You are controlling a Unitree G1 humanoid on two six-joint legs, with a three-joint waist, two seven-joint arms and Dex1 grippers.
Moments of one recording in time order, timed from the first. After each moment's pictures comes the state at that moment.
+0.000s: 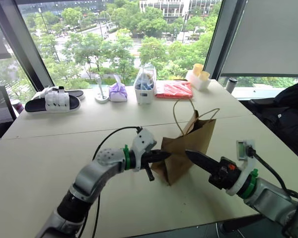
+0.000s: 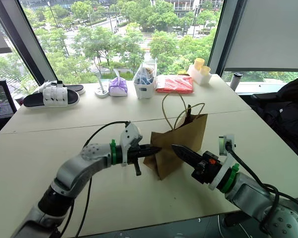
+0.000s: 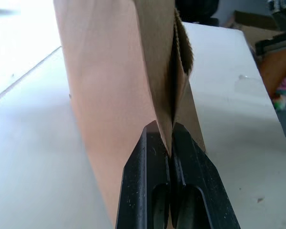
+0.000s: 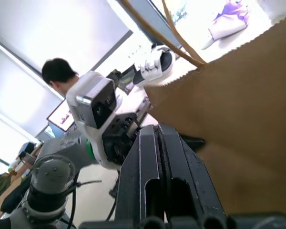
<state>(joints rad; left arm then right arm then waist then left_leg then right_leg) -0.59 0.44 -0.30 -0.15 -0.40 0.49 -0.91 0.07 -0.61 -0.31 -0.63 1.47 0.78 0.28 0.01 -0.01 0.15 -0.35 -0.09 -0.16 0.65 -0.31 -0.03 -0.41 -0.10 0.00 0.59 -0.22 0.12</state>
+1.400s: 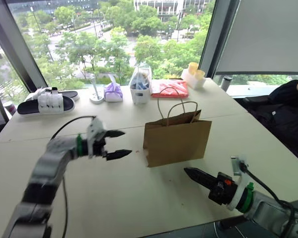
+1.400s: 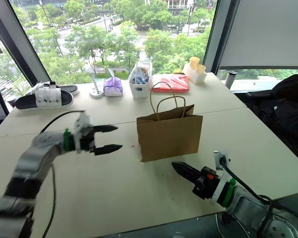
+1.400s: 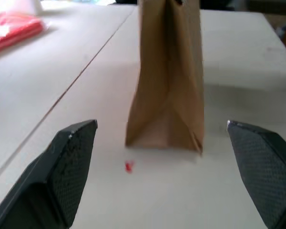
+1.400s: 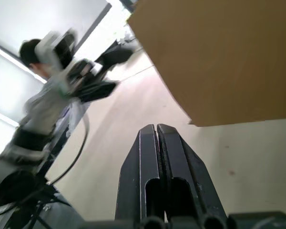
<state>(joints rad) -0.36 0.64 0.12 -0.09 -0.47 0.48 -1.08 0.18 -0.64 -0.24 -0.55 1.31 0.76 0.41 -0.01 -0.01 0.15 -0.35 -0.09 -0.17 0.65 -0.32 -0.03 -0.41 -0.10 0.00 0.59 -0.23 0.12</state>
